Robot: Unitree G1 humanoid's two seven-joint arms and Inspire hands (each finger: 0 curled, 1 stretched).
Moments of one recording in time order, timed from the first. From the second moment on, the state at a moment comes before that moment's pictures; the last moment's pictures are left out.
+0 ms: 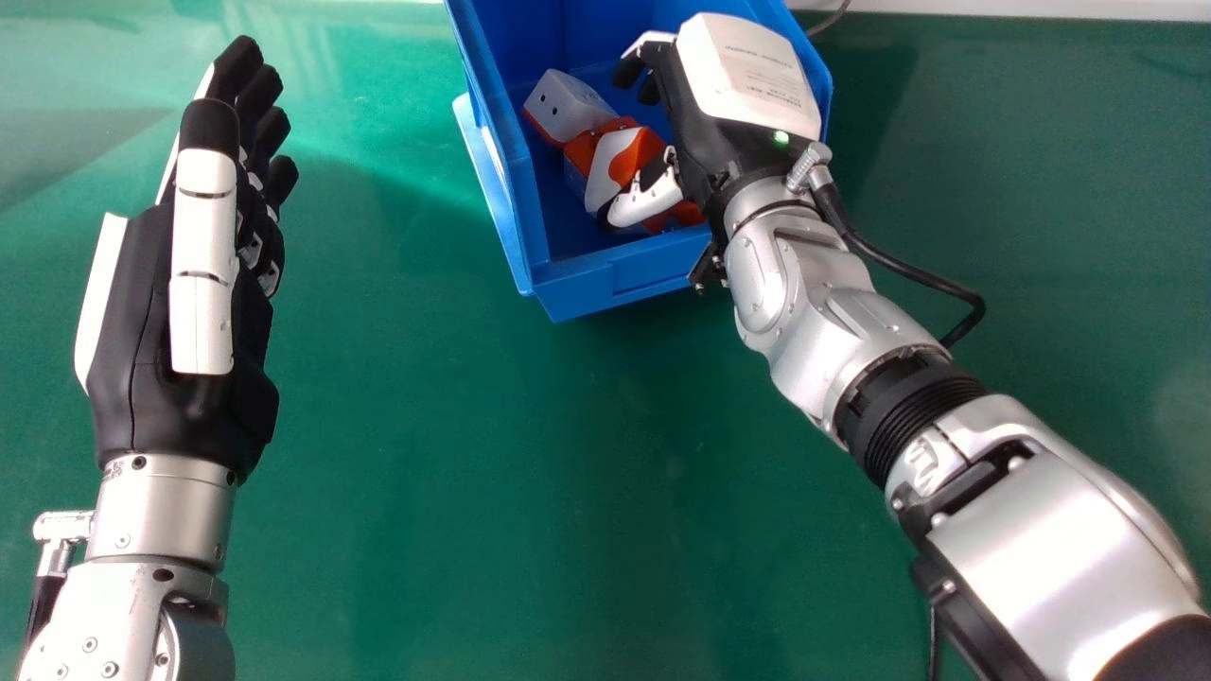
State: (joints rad) left arm 0.16 0.13 0.21 -0.44 -0.27 0.06 -0.13; right arm -1.06 0.00 0.43 1.20 -0.63 0.07 -0.37
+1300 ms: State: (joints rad) left arm 0.13 0.13 0.22 -0.33 -0.27 -0.01 -0.17; right arm -0.90 -0.10 0.47 0.76 -0.68 0.08 -0.36
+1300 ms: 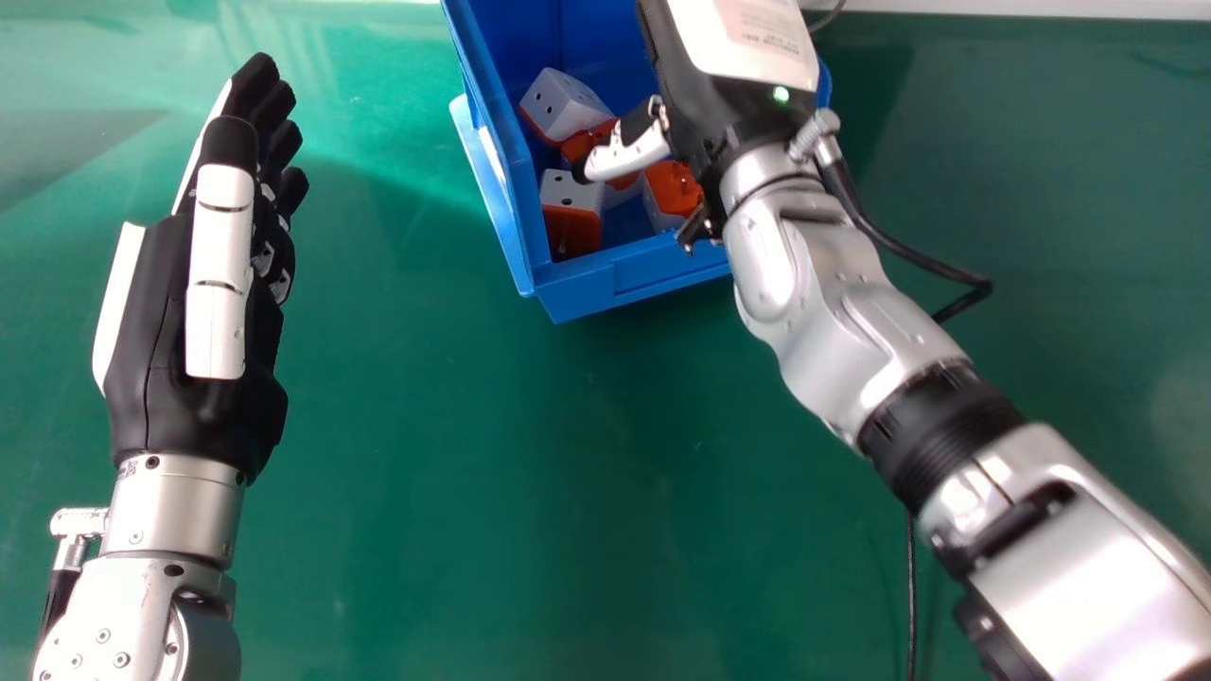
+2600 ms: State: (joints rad) left arm 0.15 0.13 0.23 -0.25 -0.30 -0.07 -0.22; right arm 0.32 -0.09 0.22 -0.53 -0.23 -0.01 -0.12
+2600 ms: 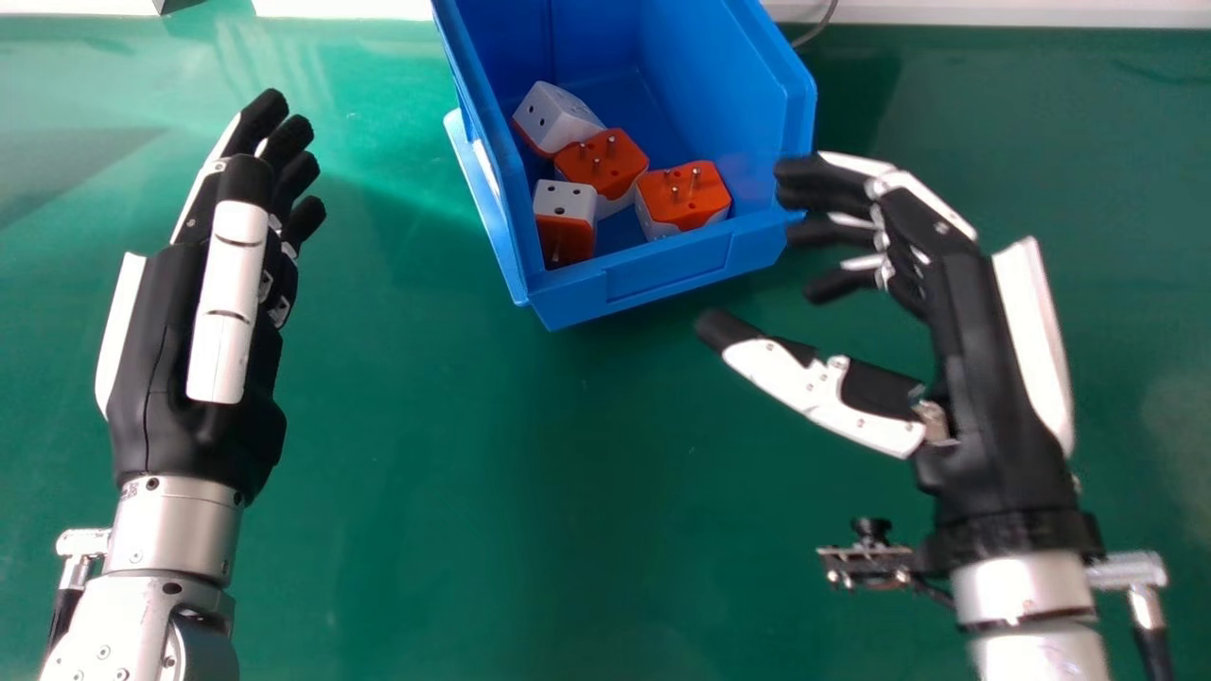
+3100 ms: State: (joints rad) left arm 0.21 0.13 0.24 -0.33 -0.30 -0.03 -0.21; right arm 0.41 0.00 0.15 -0.51 0.09 -0.05 0.01
